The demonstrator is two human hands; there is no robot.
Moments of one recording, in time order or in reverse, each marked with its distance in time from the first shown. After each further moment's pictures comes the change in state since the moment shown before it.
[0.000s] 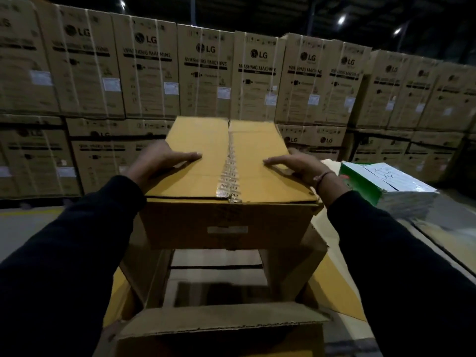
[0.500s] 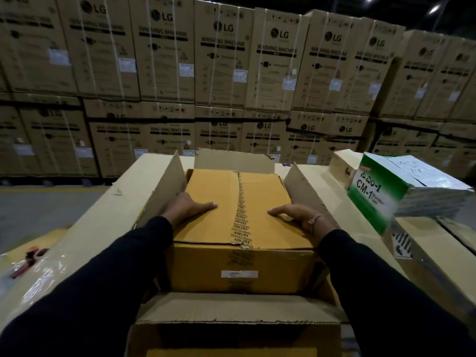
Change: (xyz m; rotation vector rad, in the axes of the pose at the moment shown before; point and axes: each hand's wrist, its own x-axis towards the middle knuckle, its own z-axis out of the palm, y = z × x) left_hand -0.009 -0.122 0.101 0.092 -0.159 -0.260; right_hand 0.036 0.137 0.079 -0.094 -0.117 0.372
